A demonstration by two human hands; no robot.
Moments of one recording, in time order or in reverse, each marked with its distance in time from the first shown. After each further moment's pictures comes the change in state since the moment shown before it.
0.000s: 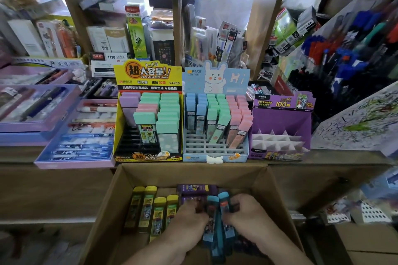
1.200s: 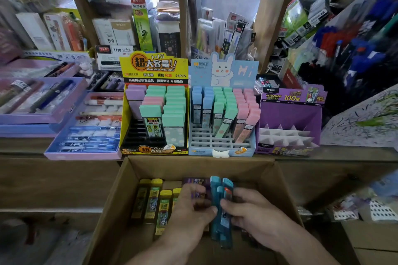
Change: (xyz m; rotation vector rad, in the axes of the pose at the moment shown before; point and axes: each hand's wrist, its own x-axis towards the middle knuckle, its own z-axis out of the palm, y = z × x) left_hand -0.014 -0.014 -0.003 -0.238 0.102 0.218; right_hand -0.006 0.005 0.002 0.603 -0.278 -0.032
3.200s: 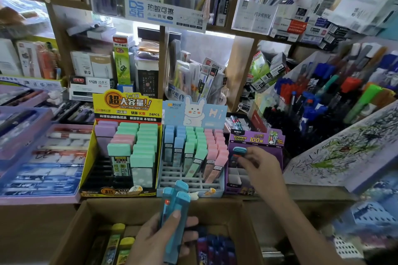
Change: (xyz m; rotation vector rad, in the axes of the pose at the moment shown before) left_hand 0.000 0.051 0.003 -0.431 -0.107 0.036; right_hand 0.026 -0.133 -0.094 -0.615 0.611 -0.905
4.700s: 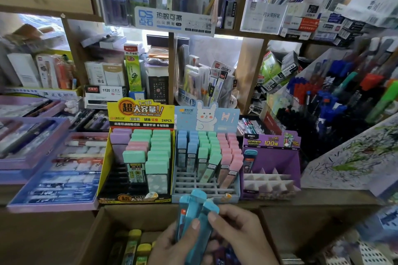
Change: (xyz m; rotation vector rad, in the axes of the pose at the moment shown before) left_hand -0.014 0.007 0.011 -0.037 0.028 0.020; right_hand -0.114 -0.055 0.055 0.760 -0.421 0.466
